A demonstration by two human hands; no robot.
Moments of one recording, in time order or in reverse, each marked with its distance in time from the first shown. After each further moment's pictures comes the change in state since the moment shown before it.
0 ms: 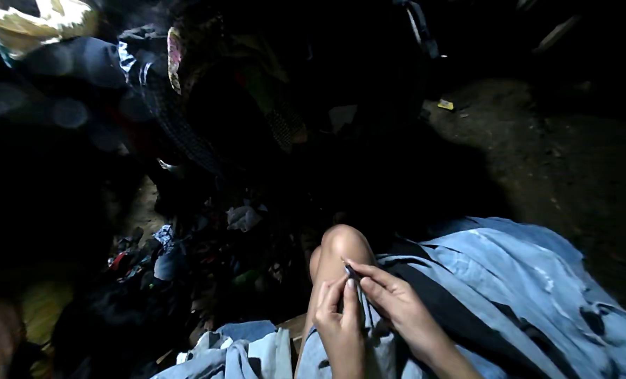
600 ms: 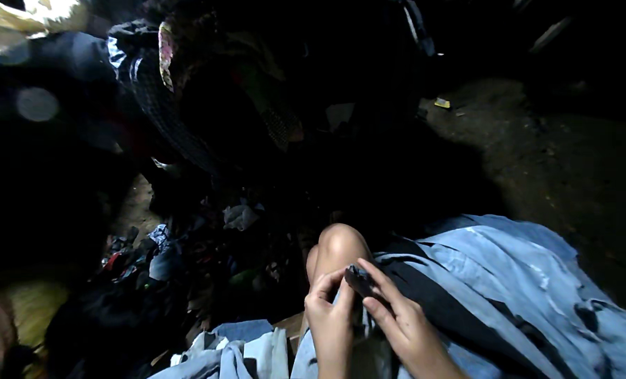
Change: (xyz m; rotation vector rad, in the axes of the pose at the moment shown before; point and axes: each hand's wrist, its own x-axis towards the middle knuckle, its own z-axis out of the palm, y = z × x) left_hand 0.017 0.019 -0.009 -0.181 -0.137 -0.281; right_hand -0.021 0.017 -0.007 -0.609 0.073 -0.318
